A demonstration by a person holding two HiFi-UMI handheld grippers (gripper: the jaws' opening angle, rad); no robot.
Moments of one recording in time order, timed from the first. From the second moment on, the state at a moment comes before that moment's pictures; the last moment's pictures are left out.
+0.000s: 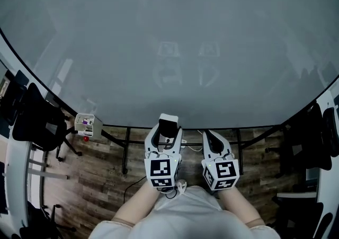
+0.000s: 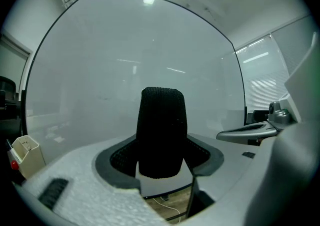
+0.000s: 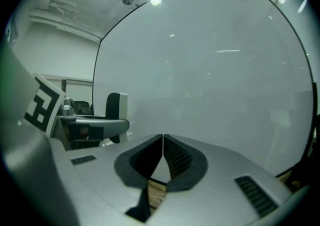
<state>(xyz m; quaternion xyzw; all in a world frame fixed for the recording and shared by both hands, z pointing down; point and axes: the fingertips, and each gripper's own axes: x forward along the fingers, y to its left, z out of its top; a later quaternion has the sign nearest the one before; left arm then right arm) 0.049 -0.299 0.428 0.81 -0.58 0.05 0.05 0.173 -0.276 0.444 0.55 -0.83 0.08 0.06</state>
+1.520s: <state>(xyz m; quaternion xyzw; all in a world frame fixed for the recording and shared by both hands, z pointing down) 0.050 -0.357 0.377 0.78 -0.62 0.03 -0.03 0.179 -0.299 0.444 0.55 -0.83 0.08 0.05</state>
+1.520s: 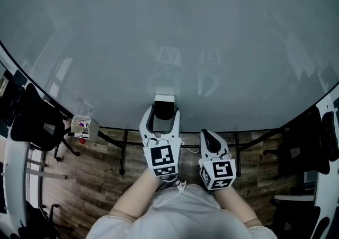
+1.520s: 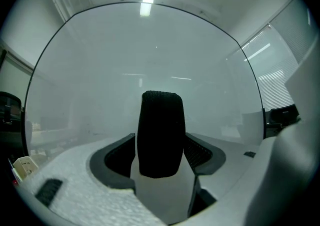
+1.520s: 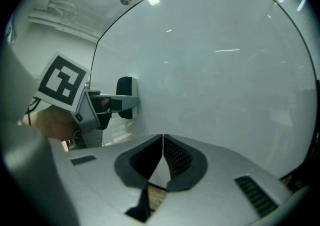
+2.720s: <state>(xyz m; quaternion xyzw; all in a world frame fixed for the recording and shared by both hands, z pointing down) 0.065 -0.262 0.452 0.82 -0.57 0.06 0.06 0.160 -0.249 0.460 0.53 -0.84 0.09 0.07</state>
